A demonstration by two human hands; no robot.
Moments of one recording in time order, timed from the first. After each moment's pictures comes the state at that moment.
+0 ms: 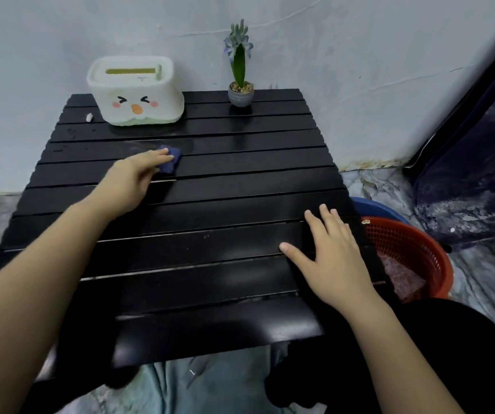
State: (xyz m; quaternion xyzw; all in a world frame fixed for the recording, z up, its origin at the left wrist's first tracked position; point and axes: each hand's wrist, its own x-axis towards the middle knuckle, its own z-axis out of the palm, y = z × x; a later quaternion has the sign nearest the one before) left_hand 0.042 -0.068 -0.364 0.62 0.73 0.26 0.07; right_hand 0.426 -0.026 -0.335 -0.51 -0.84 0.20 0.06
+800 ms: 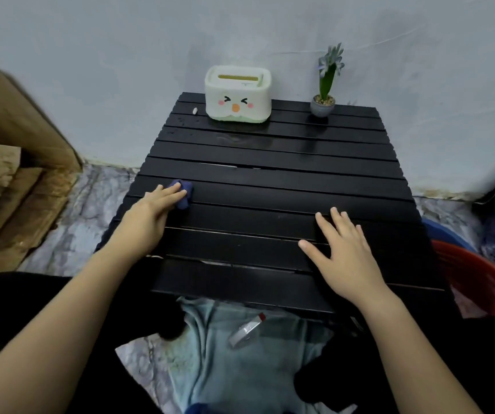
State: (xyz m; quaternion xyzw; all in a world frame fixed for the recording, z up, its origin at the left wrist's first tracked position) left_hand 0.058 -0.257 -0.365 0.49 0.83 0.24 0.05; right_hand 0.381 -0.074 -0.337 -0.40 -0.89 0.20 0.04
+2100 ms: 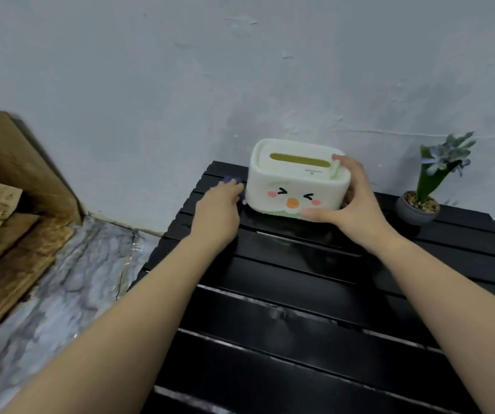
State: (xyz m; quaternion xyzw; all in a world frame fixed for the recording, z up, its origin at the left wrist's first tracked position) left_hand -0.100 -0.003 -0.374 0.37 0.88 0.31 -0.02; right_hand 0.076 0.174 -0.349 -0.22 -0.80 0.49 0.27
